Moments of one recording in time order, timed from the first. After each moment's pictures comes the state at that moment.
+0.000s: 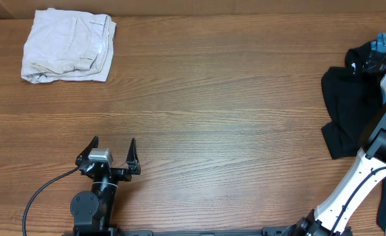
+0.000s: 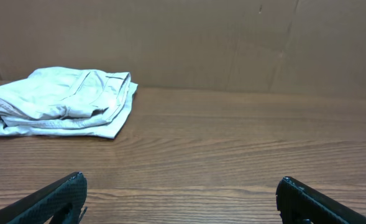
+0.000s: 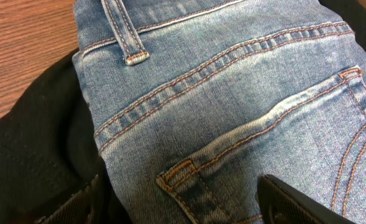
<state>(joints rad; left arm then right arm) 0.03 0.01 0.01 -0.06 0.13 -0.10 -0.54 2.45 1.90 -0.23 0.18 -0.12</state>
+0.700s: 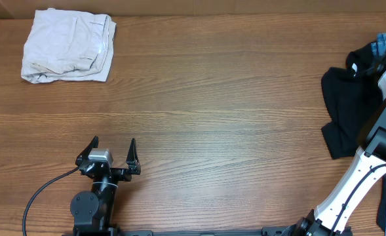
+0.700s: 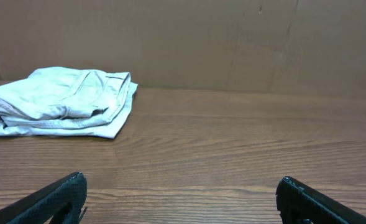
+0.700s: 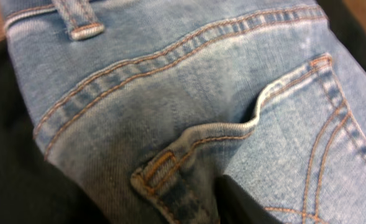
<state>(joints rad) 0.03 0.01 0.01 -0.06 0.13 -0.10 -0.53 2.50 1.94 -0.25 0.30 -0.14</state>
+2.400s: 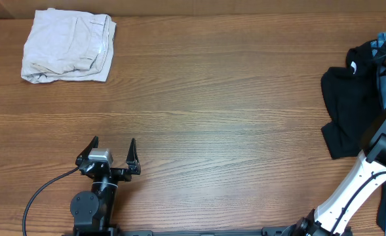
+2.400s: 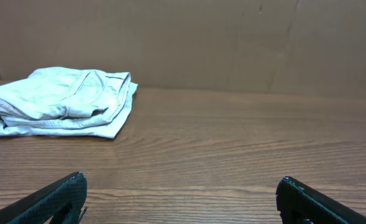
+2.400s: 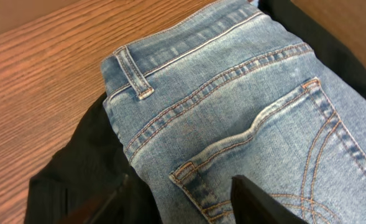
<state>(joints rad) 0.03 0.01 0.01 -0.06 0.13 -0.10 -0.54 2.38 1.96 -0.36 0.15 0.03</state>
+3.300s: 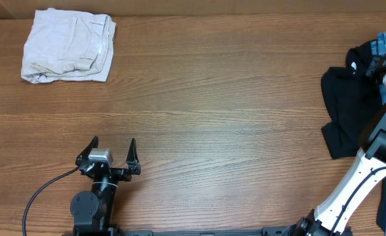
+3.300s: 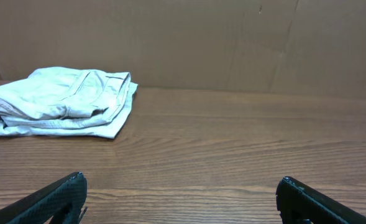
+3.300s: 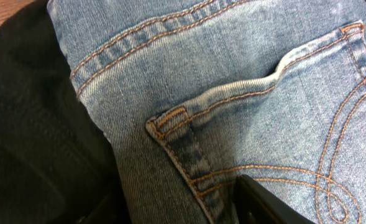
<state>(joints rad) 0.03 0.01 0.01 -0.06 0.13 -0.10 -0.54 2.45 1.95 -0.41 0.23 -0.12</state>
